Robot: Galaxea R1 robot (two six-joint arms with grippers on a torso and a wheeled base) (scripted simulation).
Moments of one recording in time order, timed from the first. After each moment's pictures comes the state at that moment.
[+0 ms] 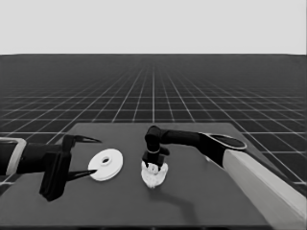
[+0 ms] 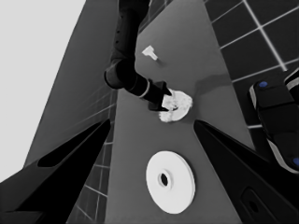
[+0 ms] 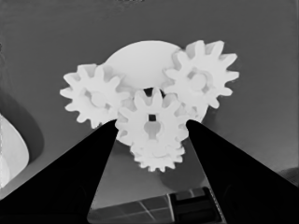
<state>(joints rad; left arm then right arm) -0.34 1.75 -0.42 0.31 0.68 0.35 -0.11 3.09 -1.80 -0.27 -1.50 1.65</state>
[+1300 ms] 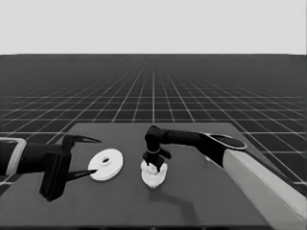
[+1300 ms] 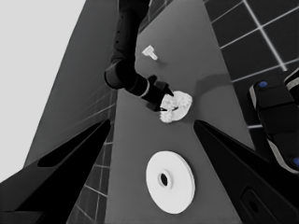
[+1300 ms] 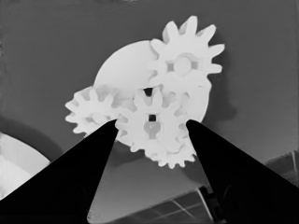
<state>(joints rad) -0.34 1.75 -0.42 0.31 0.68 0.35 -0.11 3.09 -1.80 -0.27 -1.50 1.93</state>
